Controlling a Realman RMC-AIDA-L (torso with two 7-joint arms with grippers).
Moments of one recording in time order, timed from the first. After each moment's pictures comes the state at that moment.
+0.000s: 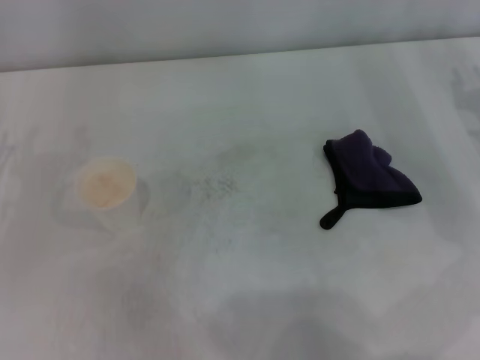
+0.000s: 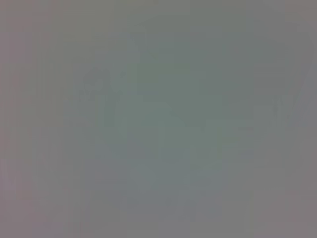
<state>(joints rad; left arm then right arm) -0.37 -2.07 1.05 0.24 -2.68 -1.08 2.82 0.45 2.01 2.56 0.33 -0.99 0.90 -2.51</state>
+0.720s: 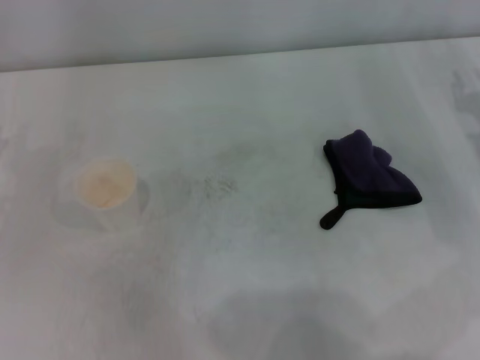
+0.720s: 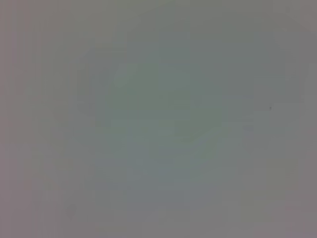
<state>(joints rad) -0.40 -2.07 1.03 0.24 -2.69 -1.03 2.83 0.45 2.01 2.57 0.28 -0.93 0.91 -2.63</state>
